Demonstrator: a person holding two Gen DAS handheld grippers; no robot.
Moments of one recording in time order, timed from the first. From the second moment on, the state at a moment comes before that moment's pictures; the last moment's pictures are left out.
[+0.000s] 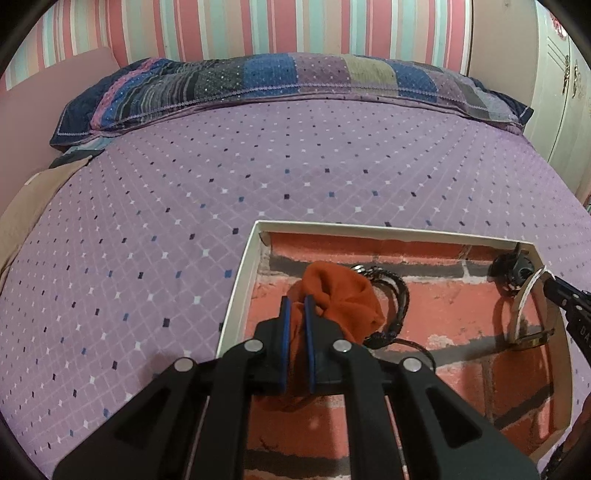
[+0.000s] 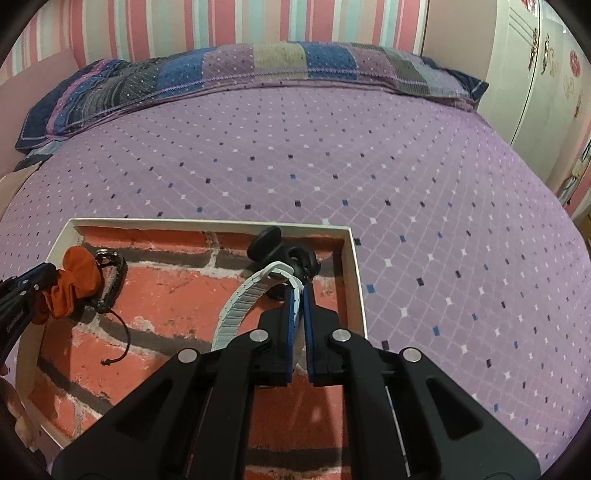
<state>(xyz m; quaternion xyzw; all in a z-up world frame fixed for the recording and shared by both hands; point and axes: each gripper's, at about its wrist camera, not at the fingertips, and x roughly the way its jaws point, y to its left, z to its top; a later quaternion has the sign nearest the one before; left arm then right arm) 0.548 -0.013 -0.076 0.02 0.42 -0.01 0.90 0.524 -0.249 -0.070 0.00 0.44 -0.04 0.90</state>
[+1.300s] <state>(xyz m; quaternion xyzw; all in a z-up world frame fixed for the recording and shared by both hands) 0.345 0.028 0.077 0.05 0.31 -0.03 0.95 0.343 -0.302 0.066 0.01 0.34 0.03 0.94</state>
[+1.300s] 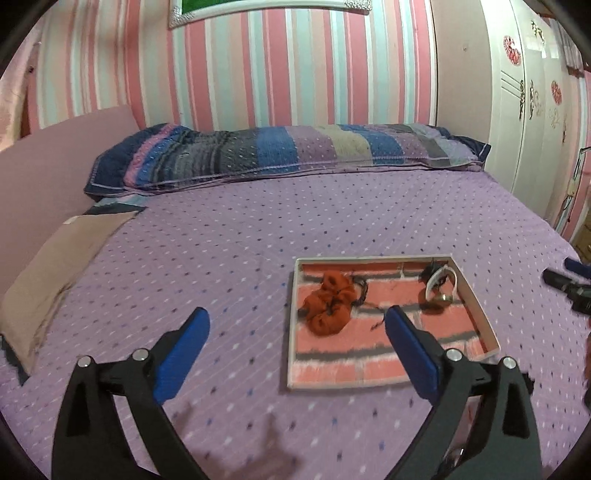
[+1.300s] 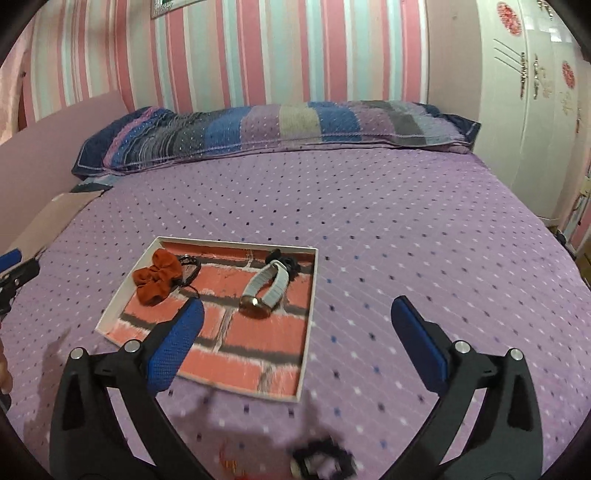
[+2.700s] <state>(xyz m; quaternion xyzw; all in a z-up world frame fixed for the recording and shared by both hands) 0.168 0.123 -0.031 -0.06 0.37 0.01 0.93 0.199 -0.286 -0.042 0.02 0.34 -0.07 0.94</state>
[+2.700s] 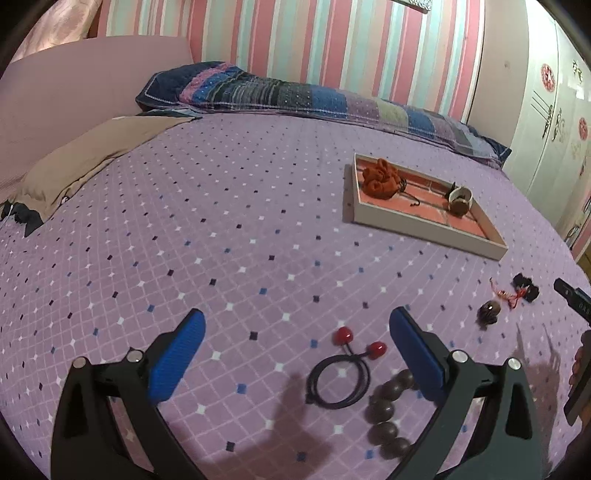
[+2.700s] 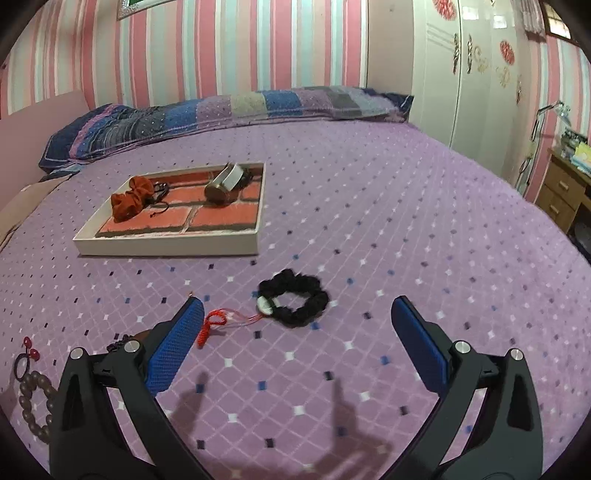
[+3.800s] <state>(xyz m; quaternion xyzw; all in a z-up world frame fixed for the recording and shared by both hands) 0.183 0.118 -0.097 0.00 0.43 -0.03 0.90 0.245 -0.231 -0.102 -0.03 0.42 -0.04 0.91</state>
